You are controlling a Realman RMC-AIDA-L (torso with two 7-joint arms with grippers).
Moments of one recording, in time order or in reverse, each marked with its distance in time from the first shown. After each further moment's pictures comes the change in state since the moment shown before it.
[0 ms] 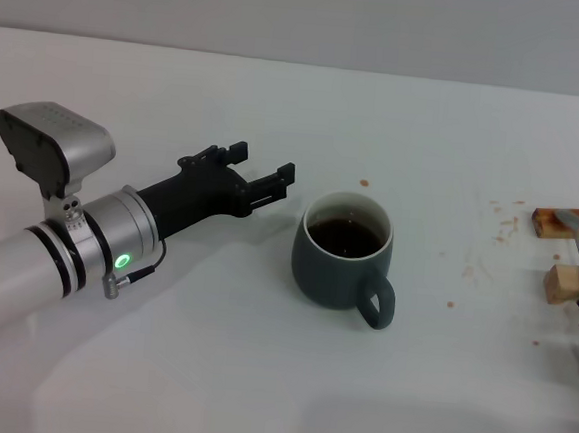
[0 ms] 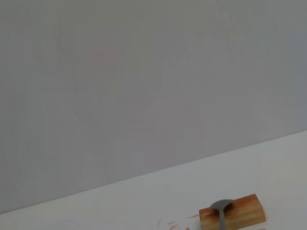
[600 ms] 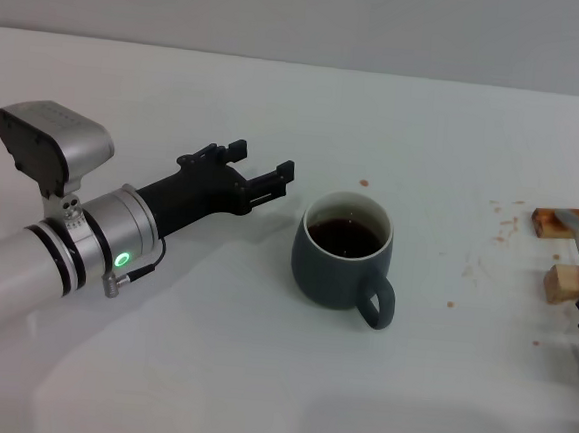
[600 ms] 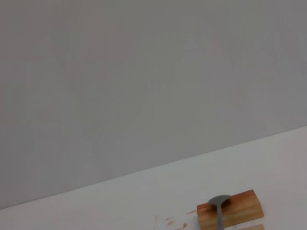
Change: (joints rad) left arm -0.001 0.000 -0.001 0.000 -0.005 0.000 0.000; right arm 0.003 0.000 0.000 0.000 0.000 0.014 0.000
